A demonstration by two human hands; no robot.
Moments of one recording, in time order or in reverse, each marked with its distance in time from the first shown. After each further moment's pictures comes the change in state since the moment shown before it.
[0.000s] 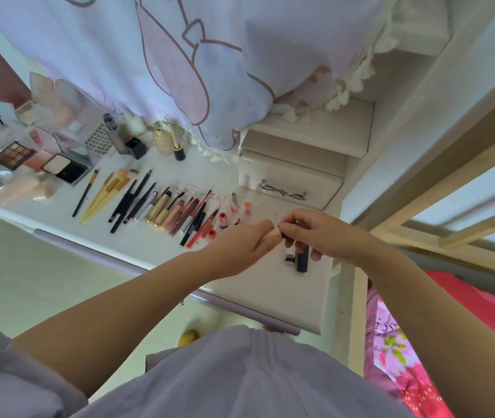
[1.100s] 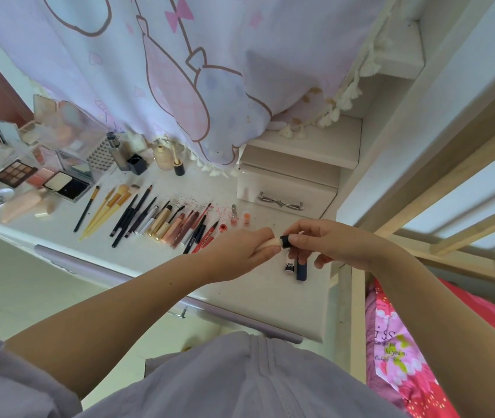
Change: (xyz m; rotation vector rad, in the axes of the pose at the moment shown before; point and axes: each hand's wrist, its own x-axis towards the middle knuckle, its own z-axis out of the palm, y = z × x) left_hand -0.006 -0.006 -0.015 0.080 -0.024 0.118; right_hand -0.019 -0.008 -0.009 0.090 -0.082 0.043
